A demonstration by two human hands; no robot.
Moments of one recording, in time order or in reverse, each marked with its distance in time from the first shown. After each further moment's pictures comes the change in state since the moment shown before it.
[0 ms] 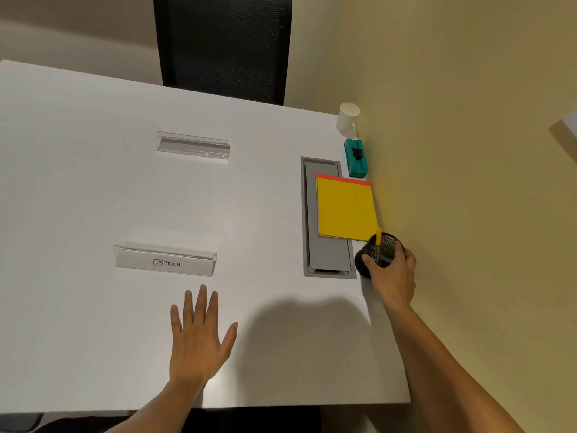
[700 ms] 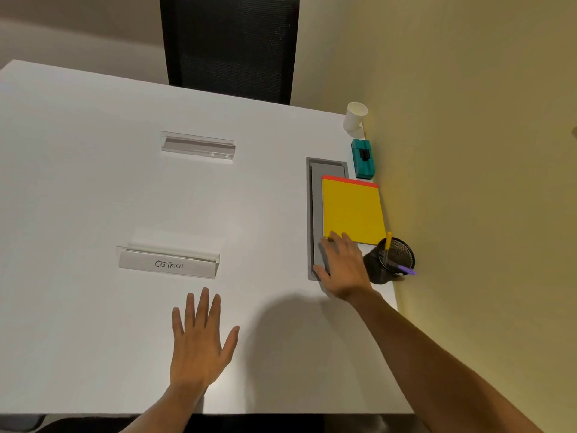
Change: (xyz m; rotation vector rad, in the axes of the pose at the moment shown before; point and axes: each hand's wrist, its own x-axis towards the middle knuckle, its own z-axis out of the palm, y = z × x) left_hand -0.002 0.000 -0.002 -0.020 -0.009 -0.002; right_hand -0.002 -0.033 0.073 -0.557 -0.332 -0.716
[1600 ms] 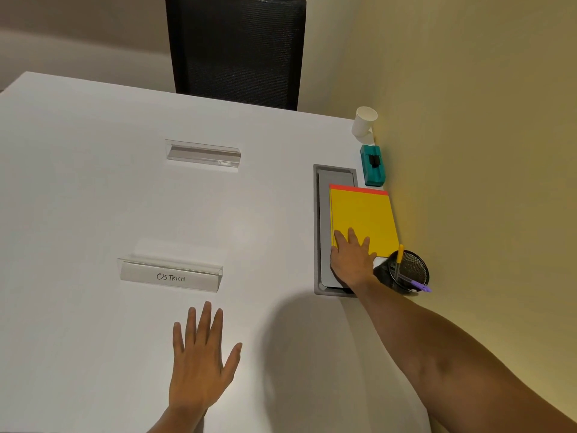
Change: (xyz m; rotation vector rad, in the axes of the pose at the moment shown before) left_hand 0.001 0.002 -0.006 -0.007 -0.011 0.000; right_hand 0.072 0.008 0.007 0.074 -0.177 0.329
